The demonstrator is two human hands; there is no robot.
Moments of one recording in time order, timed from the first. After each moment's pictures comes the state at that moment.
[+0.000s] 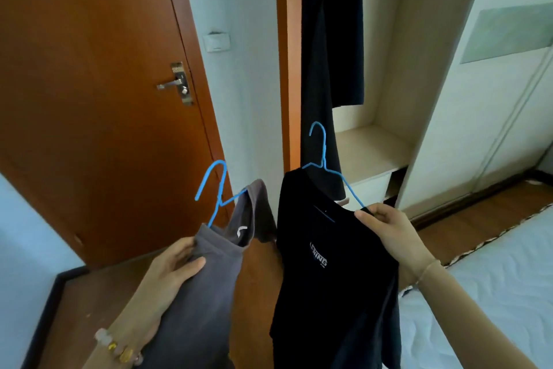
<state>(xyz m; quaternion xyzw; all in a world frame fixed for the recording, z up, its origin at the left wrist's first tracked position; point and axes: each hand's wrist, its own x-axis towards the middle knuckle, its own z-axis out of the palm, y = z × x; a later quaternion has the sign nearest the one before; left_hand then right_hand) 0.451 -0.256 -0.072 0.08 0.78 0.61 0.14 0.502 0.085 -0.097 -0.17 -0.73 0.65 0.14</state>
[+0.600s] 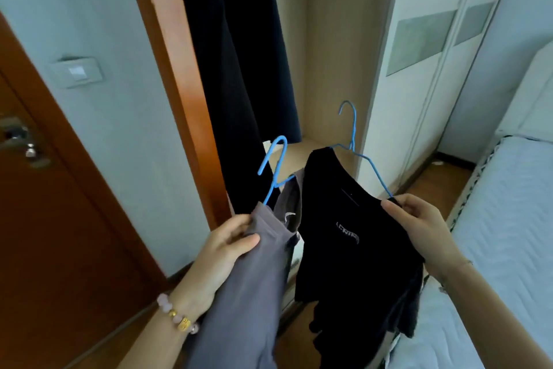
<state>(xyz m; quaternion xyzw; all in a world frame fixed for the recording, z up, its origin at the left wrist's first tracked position) 0.206 0.009 -0.045 0.25 0.70 0.61 0.29 0.373 0.263 -0.069 -0.30 -0.67 0.60 0.31</state>
